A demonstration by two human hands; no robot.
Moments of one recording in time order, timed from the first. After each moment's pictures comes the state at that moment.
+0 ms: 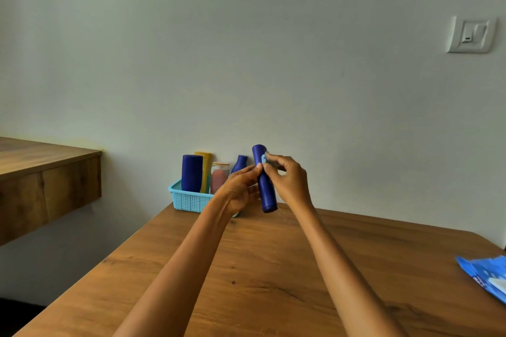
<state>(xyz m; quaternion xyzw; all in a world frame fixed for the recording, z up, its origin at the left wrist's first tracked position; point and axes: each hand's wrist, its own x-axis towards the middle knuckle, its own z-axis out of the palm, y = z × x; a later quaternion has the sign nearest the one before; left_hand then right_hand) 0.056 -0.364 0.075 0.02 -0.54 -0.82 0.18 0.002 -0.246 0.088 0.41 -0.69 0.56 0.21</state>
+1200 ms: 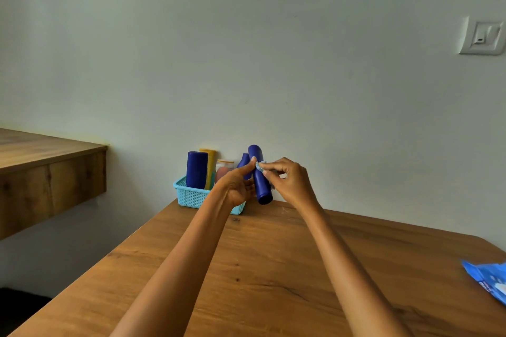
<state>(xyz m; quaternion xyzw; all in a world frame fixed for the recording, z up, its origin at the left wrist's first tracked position) 0.062 -0.373 0.086 0.13 -0.49 -0.84 0.18 0.001 -0.246 0.085 0.48 -0.70 0.50 0.18</state>
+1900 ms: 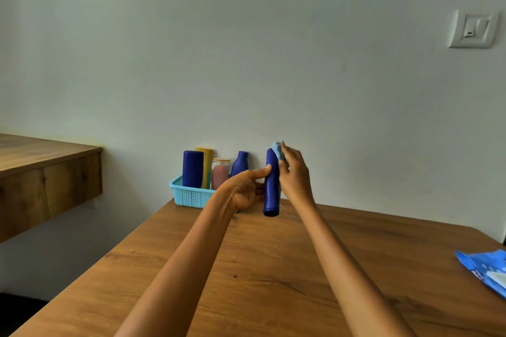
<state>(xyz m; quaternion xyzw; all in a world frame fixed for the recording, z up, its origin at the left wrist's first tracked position) 0.059 -0.355 0.081 0.09 -0.56 -0.82 0.07 -0.011 -0.247 0.084 0.38 -0.71 0.54 0.24</state>
